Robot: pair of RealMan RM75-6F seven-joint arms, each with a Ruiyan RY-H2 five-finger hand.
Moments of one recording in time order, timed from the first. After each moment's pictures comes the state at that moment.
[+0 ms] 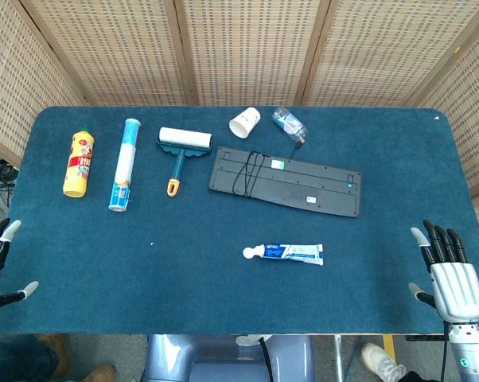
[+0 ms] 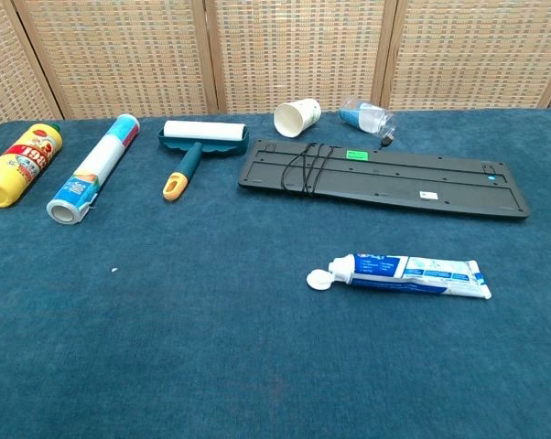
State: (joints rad) left arm -0.05 -1.05 -0.03 -1.75 1.48 1.50 0.10; right arm 0.08 -1.14 0.06 -1.64 -1.57 1.54 -0.12
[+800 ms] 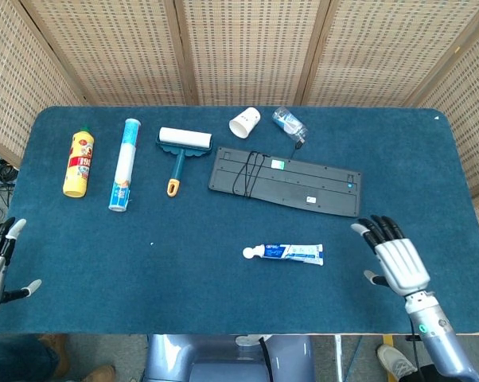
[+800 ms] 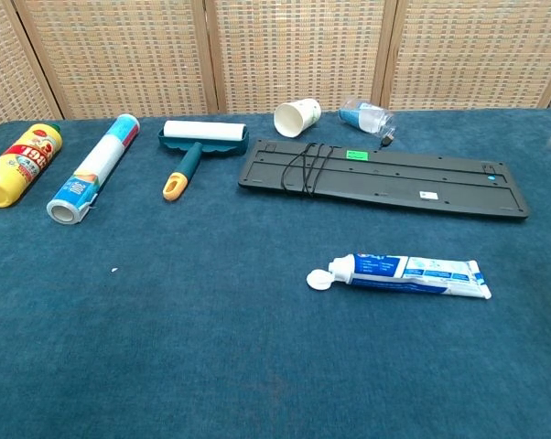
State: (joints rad) left arm -0.07 -1.07 -0.04 -1.74 1.43 1.45 0.14; right arm 0.30 -1.20 0.10 -1.63 -1.58 1.24 -0.08
